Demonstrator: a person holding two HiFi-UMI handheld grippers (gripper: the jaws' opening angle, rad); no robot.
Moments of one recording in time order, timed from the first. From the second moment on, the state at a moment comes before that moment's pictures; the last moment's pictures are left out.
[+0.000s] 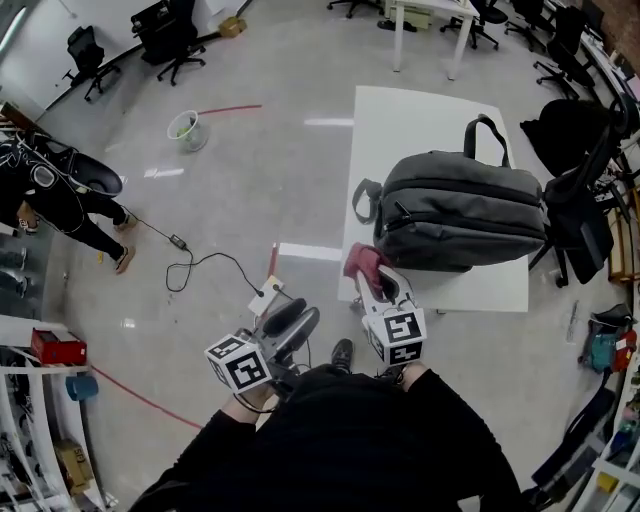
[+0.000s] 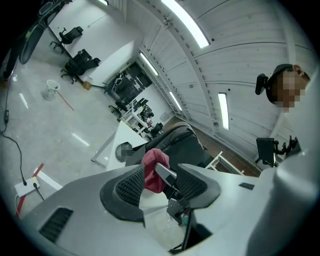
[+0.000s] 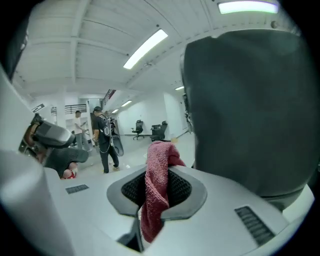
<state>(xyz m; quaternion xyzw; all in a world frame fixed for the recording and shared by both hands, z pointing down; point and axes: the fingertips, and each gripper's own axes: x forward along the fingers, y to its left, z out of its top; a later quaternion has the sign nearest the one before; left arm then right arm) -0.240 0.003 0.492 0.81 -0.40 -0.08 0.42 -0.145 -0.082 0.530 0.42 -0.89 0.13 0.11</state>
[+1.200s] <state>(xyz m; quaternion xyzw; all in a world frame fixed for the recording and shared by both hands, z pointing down) -0.090 -0.096 0.386 0.87 -0.48 0.09 0.07 0.202 -0.082 0.572 0.63 -0.75 0.20 0.08</state>
